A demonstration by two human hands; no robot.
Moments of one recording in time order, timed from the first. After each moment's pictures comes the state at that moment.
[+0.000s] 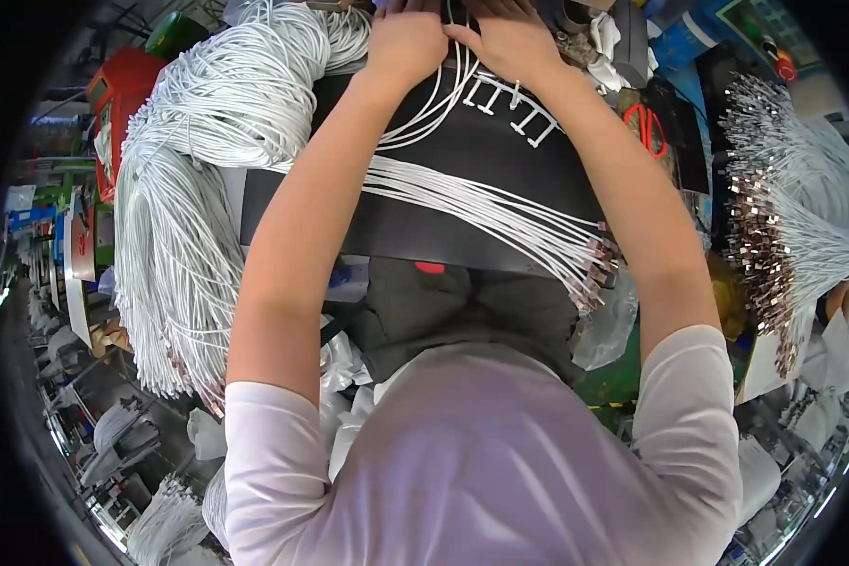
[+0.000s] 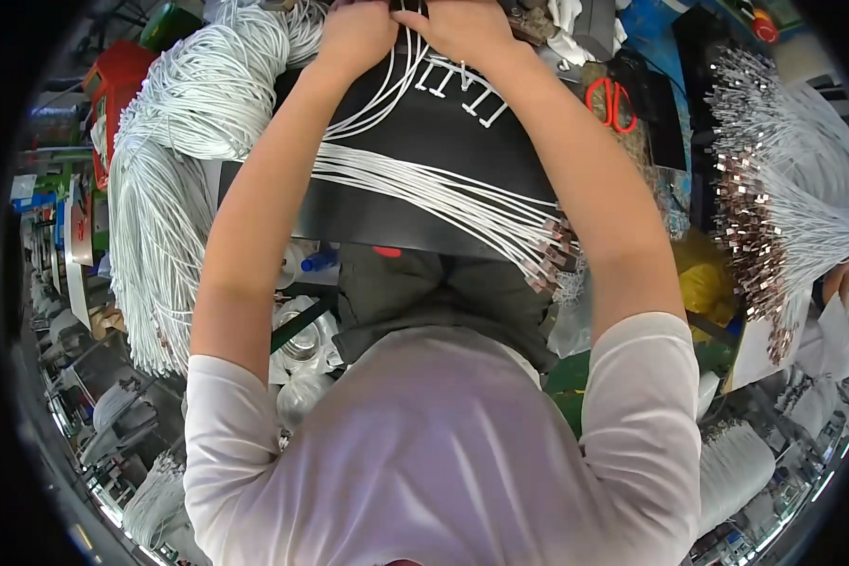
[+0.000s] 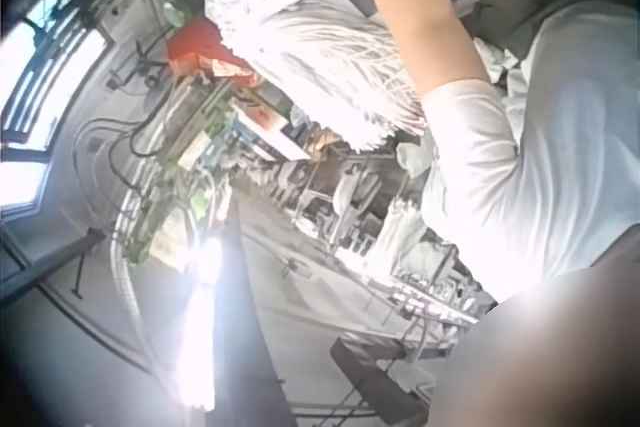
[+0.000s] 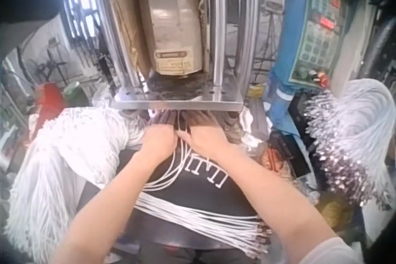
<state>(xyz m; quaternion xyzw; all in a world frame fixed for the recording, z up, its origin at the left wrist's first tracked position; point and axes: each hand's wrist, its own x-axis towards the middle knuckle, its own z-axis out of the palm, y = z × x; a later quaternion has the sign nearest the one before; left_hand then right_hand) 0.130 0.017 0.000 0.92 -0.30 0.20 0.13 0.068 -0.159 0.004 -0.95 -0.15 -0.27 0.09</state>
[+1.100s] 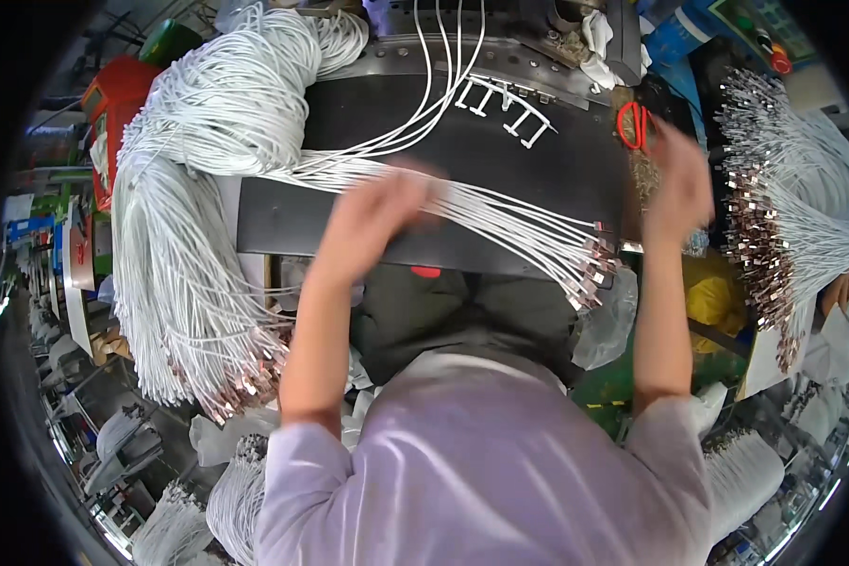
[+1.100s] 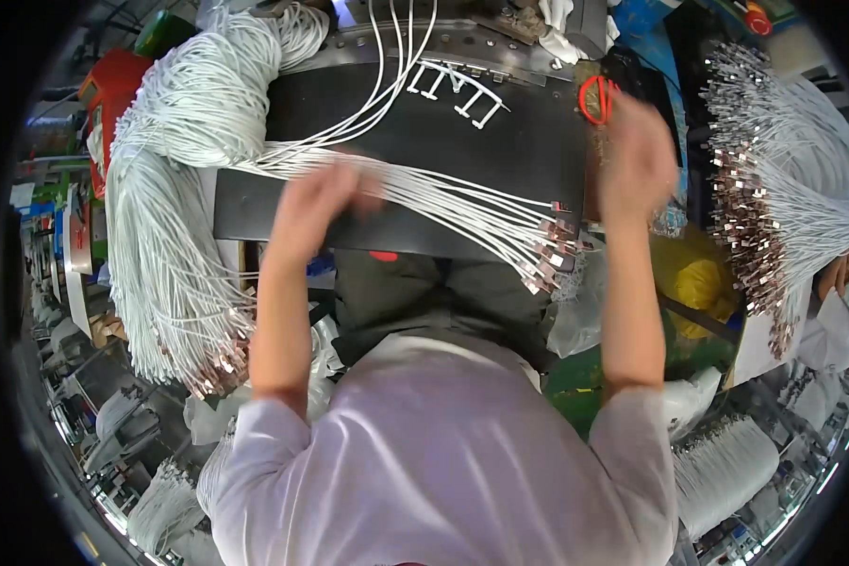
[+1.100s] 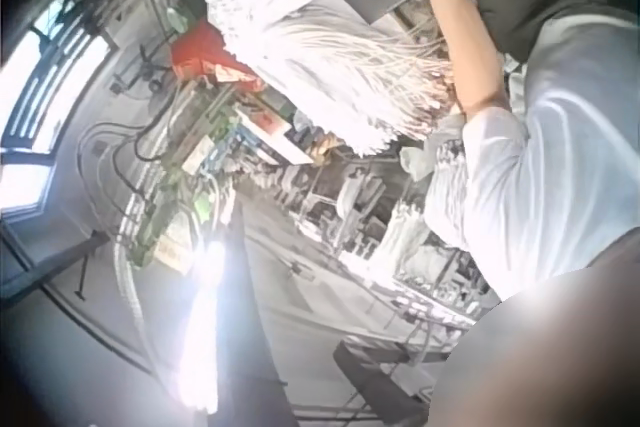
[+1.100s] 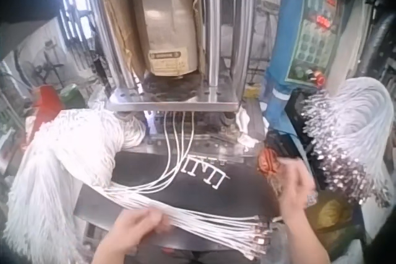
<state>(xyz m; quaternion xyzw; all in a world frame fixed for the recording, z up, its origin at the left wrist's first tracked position) -0.074 0.113 0.009 0.68 -0.12 -0.27 0.67 -0.146 -0.257 -0.003 -0.82 0.07 -0.40 0.40</state>
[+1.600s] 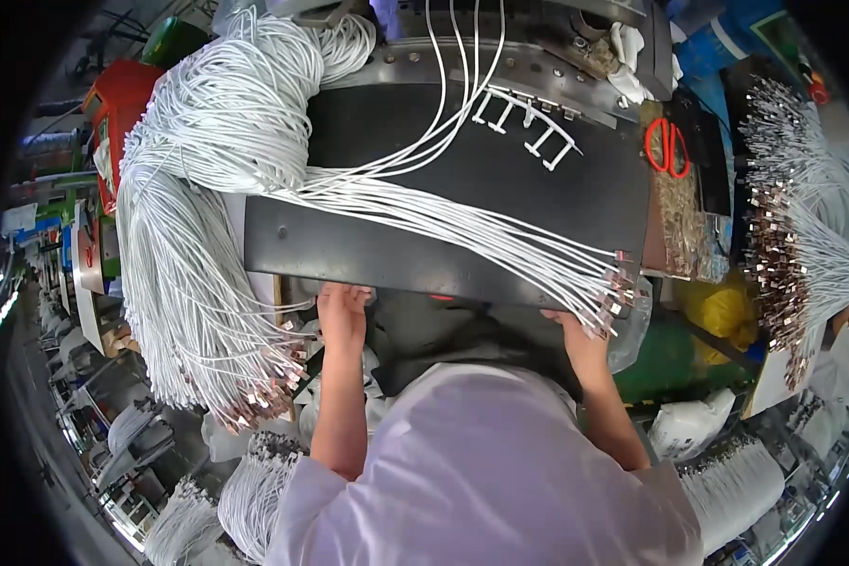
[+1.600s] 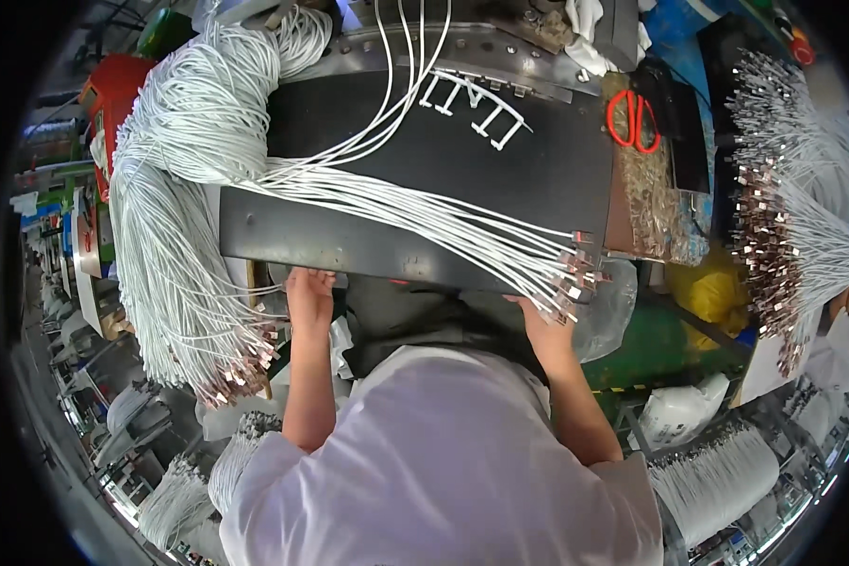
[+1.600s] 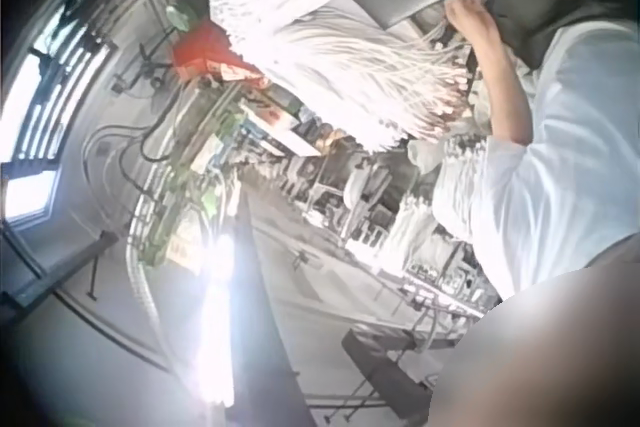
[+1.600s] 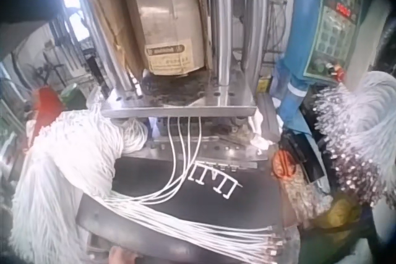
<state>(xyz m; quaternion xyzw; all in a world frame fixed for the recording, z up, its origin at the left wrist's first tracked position) -0.155 0.234 -0.139 0.52 0.17 -0.11 0.83 -0.298 -0.151 -0.124 -0.82 0.14 -0.06 0.55</state>
